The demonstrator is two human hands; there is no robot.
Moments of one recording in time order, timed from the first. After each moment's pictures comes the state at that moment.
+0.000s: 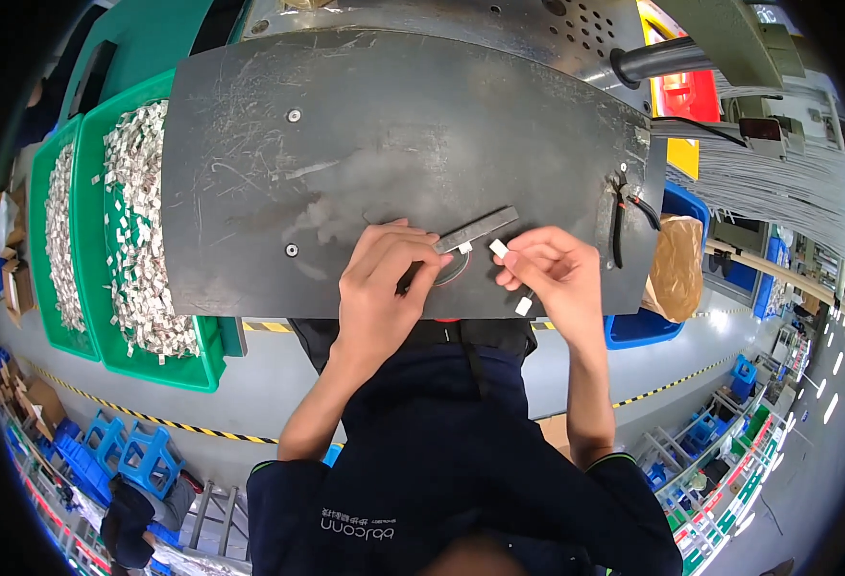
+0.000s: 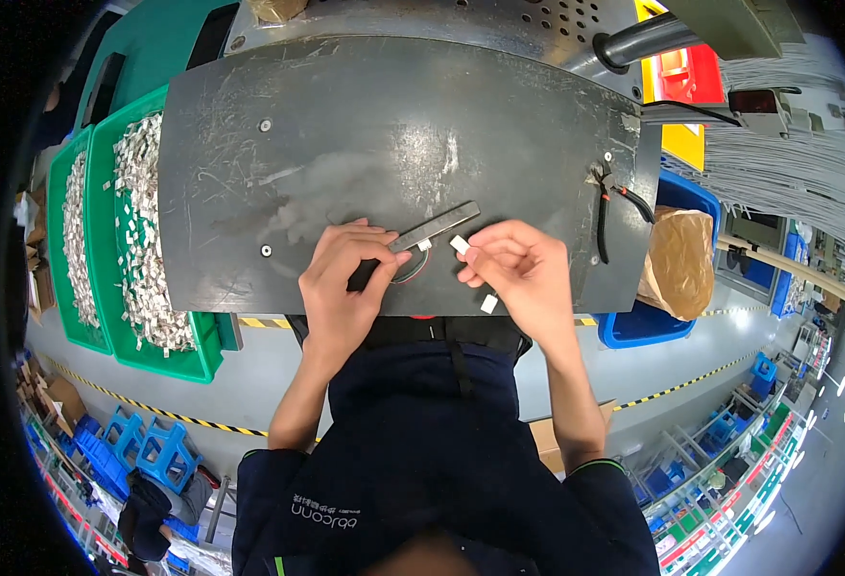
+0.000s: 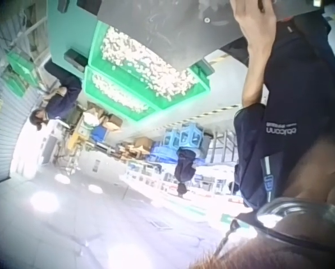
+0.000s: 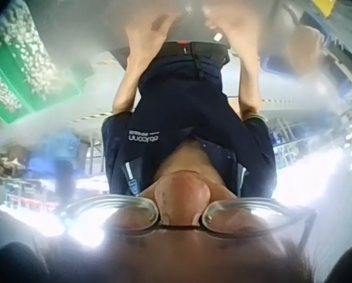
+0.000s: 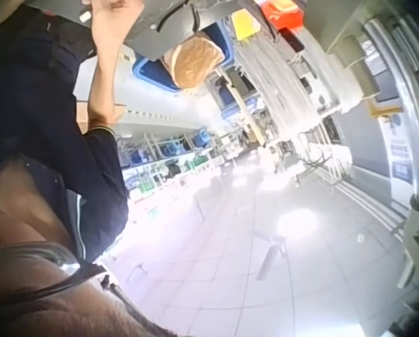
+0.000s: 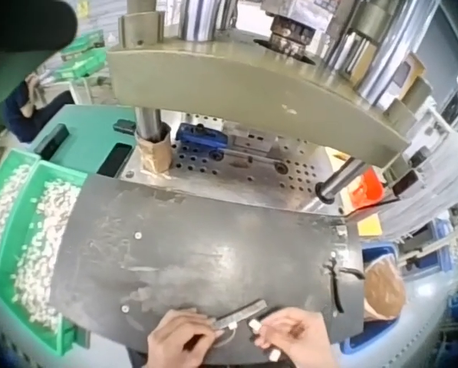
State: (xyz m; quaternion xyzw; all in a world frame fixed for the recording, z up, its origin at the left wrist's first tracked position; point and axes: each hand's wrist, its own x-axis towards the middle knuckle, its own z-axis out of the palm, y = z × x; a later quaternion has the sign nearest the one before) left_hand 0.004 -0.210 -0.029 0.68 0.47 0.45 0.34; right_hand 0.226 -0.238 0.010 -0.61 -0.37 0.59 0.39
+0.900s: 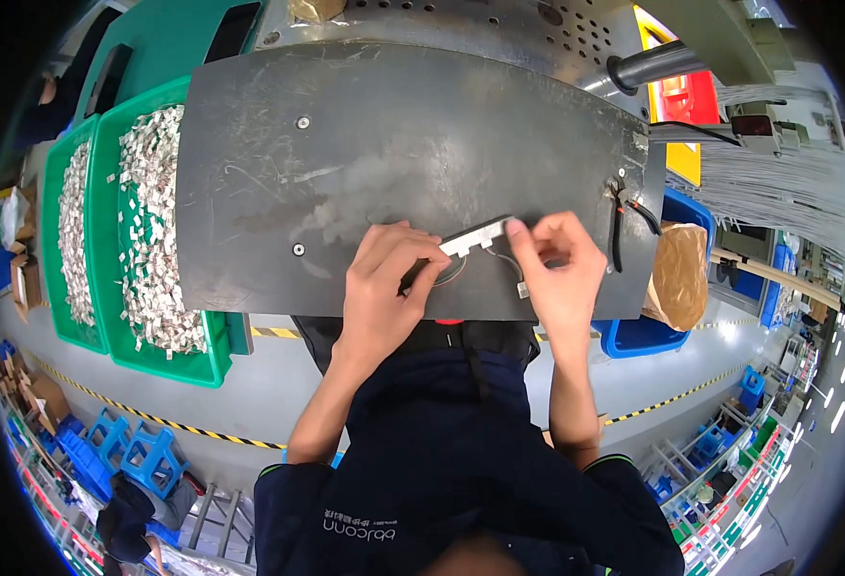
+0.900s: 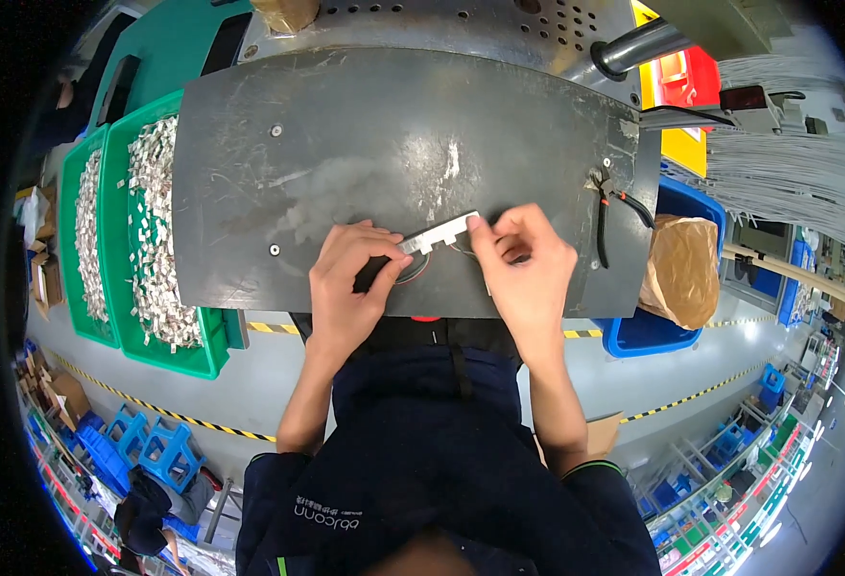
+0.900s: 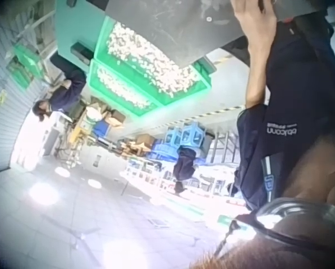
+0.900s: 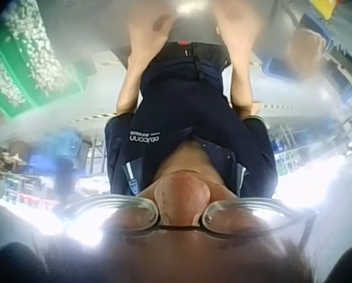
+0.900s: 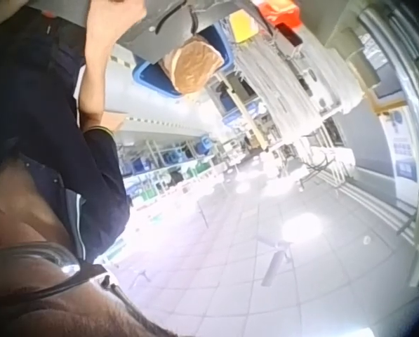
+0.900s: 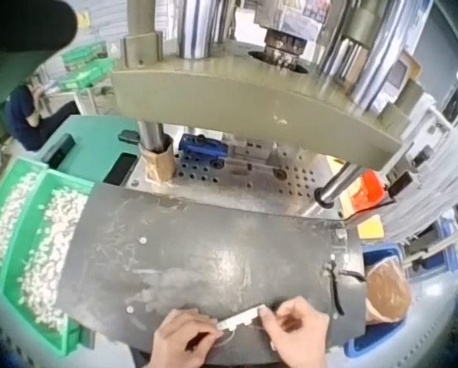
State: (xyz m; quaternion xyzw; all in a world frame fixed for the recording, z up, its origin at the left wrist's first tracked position) left_hand 0.000 -0.209 -0.025 0.68 0.47 0.44 0.36; right_hand 0.201 -0.224 0.018 -0.76 -0.50 0.27 0.33
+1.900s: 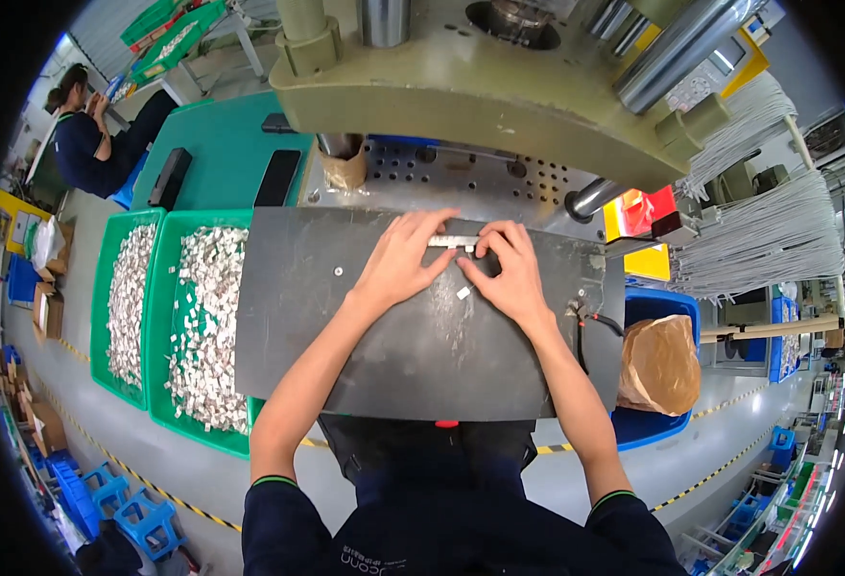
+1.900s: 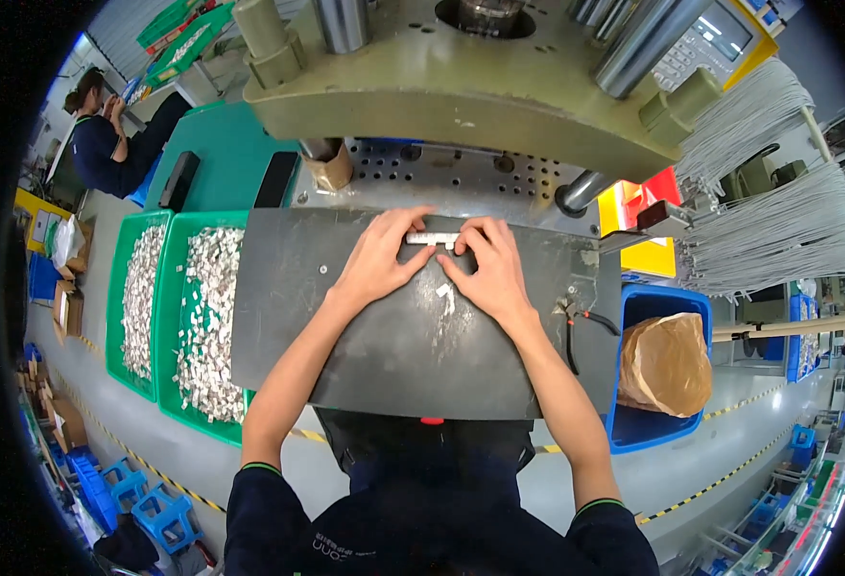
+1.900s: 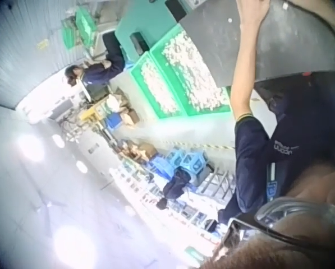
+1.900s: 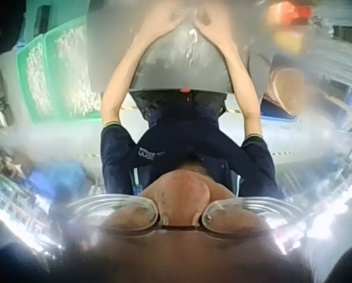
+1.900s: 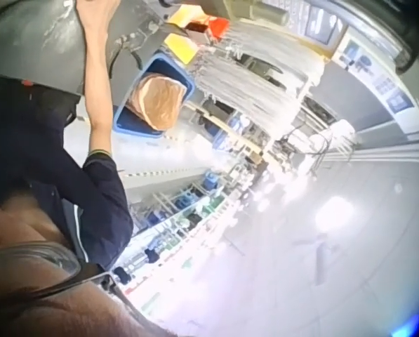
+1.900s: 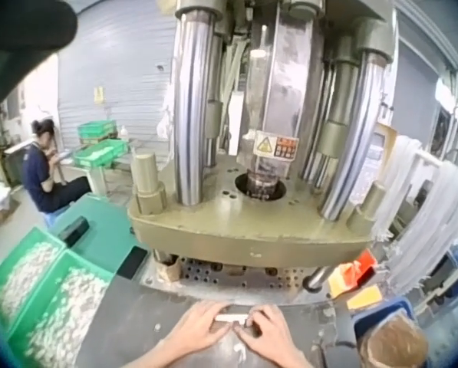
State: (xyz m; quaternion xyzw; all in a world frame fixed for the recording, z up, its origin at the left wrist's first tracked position) left_hand 0.025 -0.029 -0.021 0.81 0.35 0.38 0.26; right_hand 0.238 -0.085 -0.022 -0.54 -0.74 0.16 0.38
